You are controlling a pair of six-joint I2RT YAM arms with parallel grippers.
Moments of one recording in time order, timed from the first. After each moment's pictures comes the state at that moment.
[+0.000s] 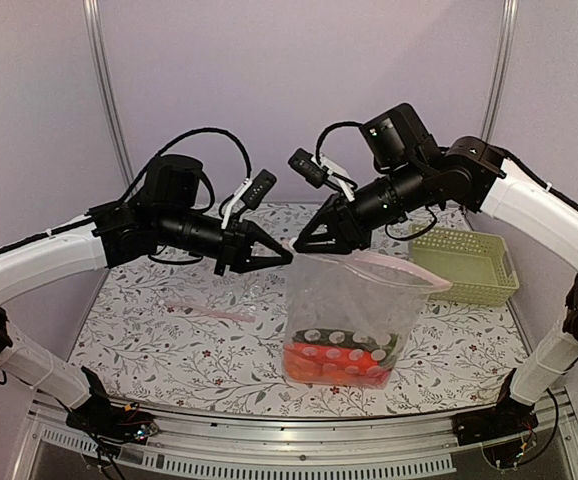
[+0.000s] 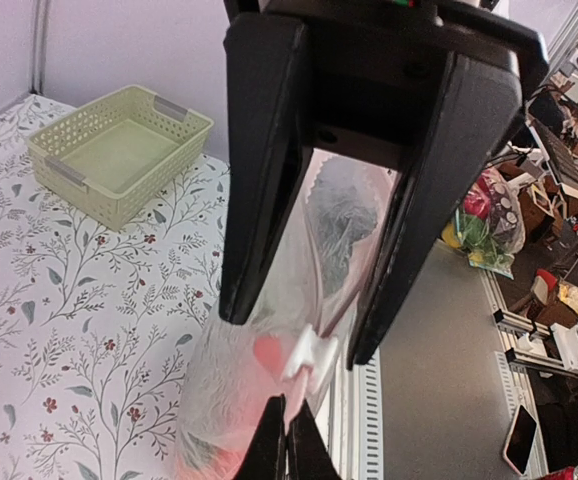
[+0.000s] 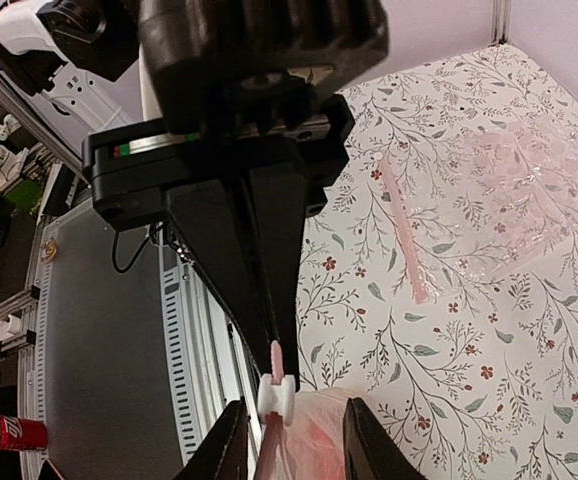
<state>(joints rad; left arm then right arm) -0.83 1.36 1.19 -0.23 0.73 -0.14 0.94 1.61 1.79 -0.86 -0.48 -0.01</state>
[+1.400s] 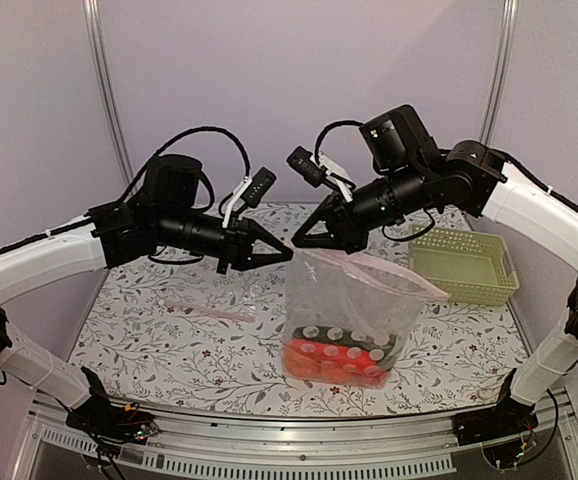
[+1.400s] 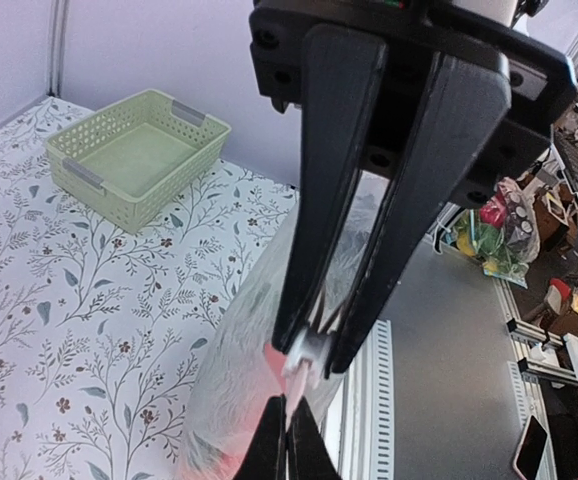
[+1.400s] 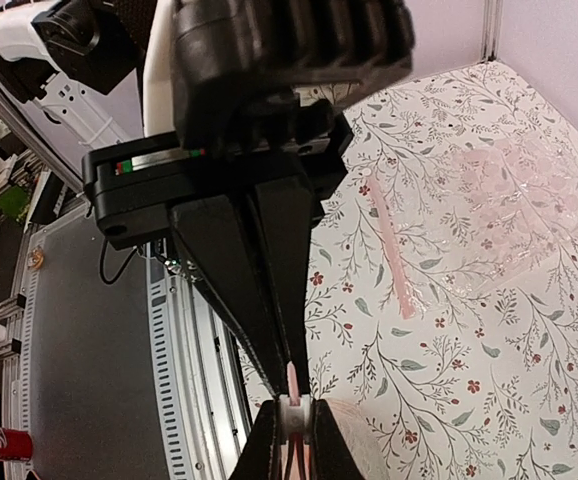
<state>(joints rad) -0.83 1.36 1.19 -0.23 0.67 -0.15 0.95 1.60 1.76 -0.80 -0.45 -0.01</state>
